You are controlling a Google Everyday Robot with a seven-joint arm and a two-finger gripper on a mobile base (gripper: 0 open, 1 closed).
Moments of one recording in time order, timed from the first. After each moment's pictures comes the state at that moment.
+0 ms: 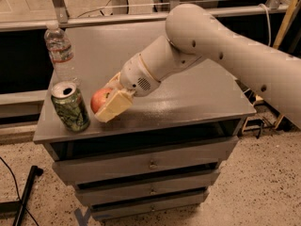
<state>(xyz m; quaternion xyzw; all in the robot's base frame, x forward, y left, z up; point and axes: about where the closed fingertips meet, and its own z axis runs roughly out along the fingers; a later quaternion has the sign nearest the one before) 0.496 0.109 0.870 -0.64 0.63 0.35 0.27</state>
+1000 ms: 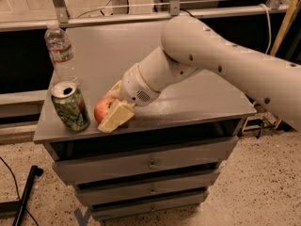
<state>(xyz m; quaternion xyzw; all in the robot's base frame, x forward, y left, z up) 0.491 0.106 0.845 -0.67 0.63 0.30 0.28</state>
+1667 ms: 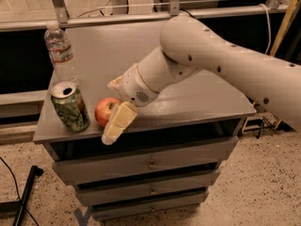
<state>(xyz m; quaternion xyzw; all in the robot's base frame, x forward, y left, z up) 0.490 0.108 0.845 -0.67 0.62 0.30 0.28</state>
